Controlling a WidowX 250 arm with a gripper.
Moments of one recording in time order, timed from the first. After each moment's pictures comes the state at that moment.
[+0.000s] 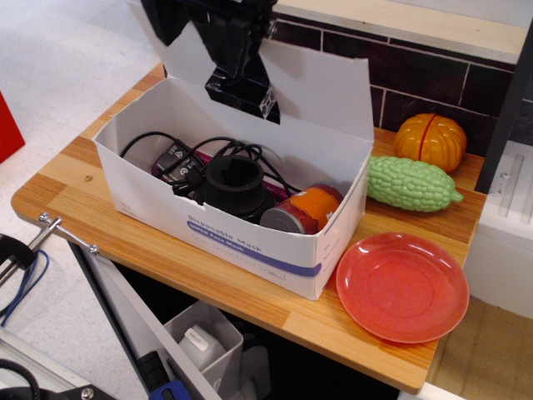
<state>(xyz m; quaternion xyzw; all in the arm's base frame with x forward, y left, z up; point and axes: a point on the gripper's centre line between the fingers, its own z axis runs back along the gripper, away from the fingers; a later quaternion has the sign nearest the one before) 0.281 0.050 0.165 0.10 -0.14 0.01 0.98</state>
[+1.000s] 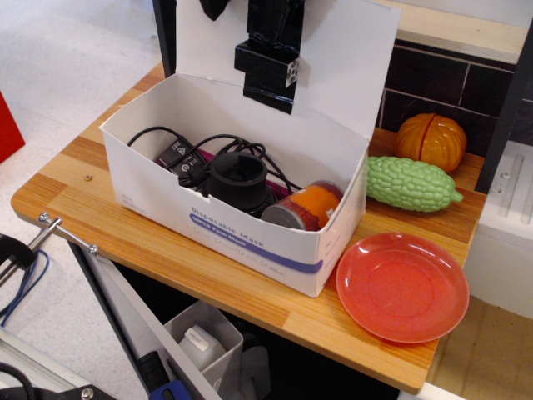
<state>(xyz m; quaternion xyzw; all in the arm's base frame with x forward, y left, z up) 0.351 0.063 0.148 0.08 -0.15 0.04 0.98</state>
